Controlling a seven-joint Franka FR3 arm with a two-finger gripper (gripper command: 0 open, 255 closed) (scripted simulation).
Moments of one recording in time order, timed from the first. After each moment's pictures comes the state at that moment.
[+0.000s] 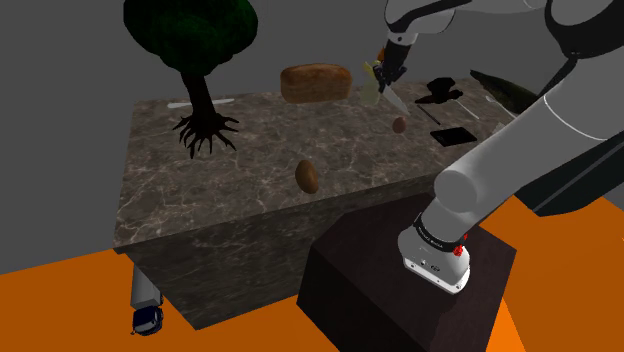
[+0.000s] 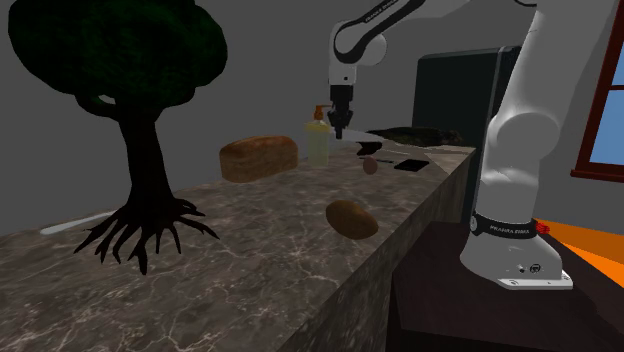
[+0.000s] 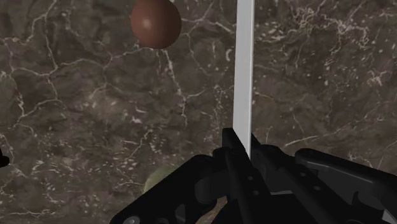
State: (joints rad) arm -0.34 -0.19 -0.23 -2.24 -0.05 2.08 -0.08
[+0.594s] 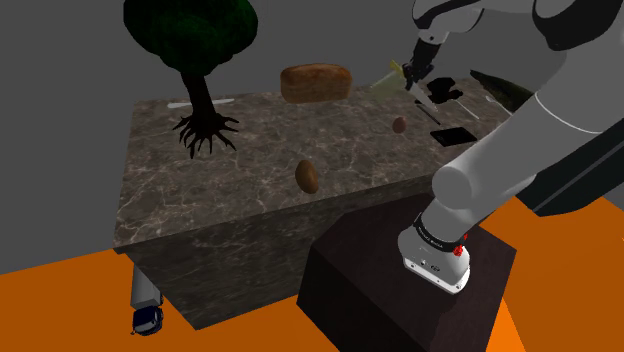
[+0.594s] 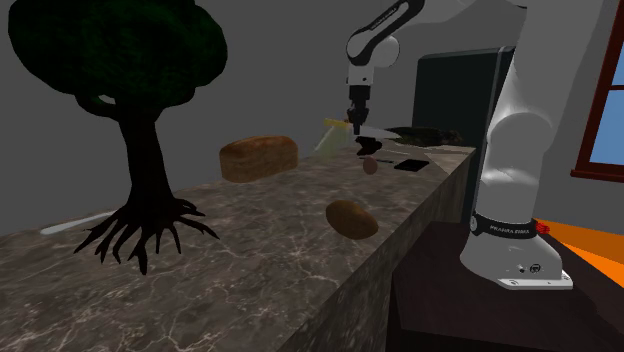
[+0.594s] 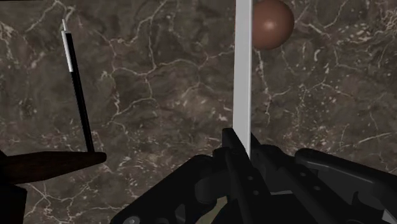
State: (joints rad) arm -0.43 -0.13 -0.37 -2.16 -0.05 2.06 -0.31
